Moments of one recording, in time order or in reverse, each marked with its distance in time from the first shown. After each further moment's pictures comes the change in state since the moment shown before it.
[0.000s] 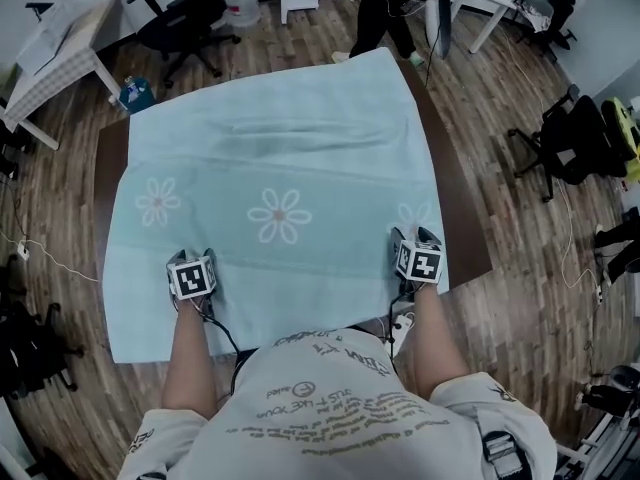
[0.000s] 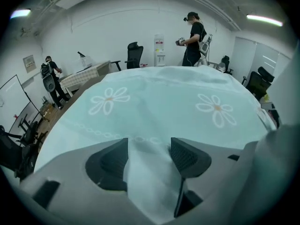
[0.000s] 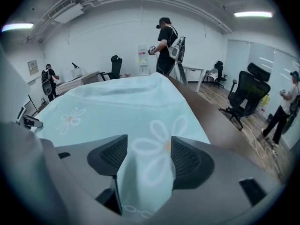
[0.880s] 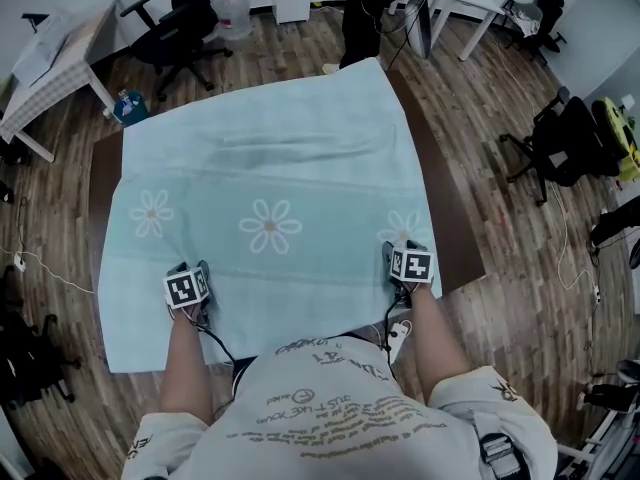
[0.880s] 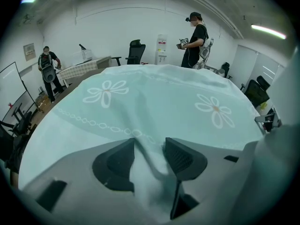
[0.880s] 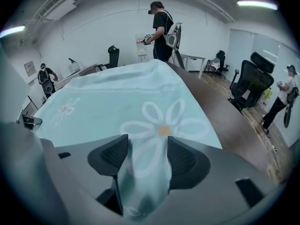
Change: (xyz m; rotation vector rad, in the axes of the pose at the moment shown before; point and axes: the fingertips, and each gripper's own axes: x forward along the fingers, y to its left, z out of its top) left arm 0.012 -0.004 -0.011 -0.075 0.001 -0.063; right arm 0.027 -0.016 -0.036 0.026 0.120 0.021
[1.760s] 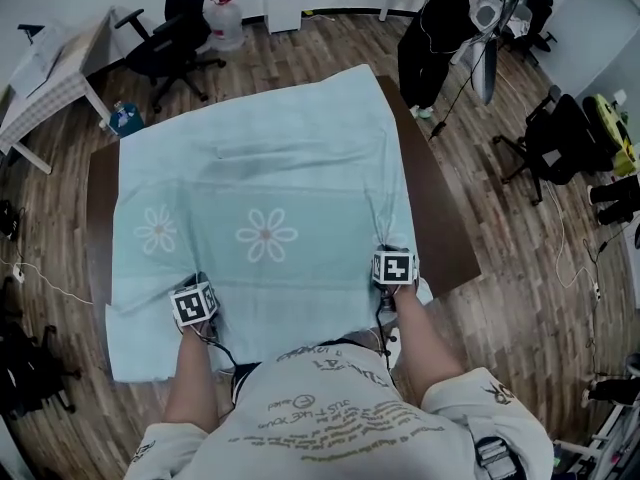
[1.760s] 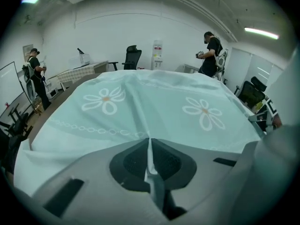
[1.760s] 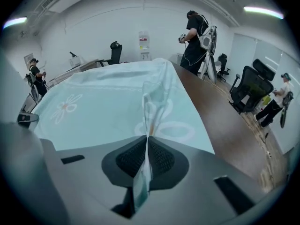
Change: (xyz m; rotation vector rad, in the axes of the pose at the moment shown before) left arm -0.017 -0.032 -0.006 0.020 -0.065 -0.029; right arm -0.003 0.026 0.000 -0.054 0.017 -0.031
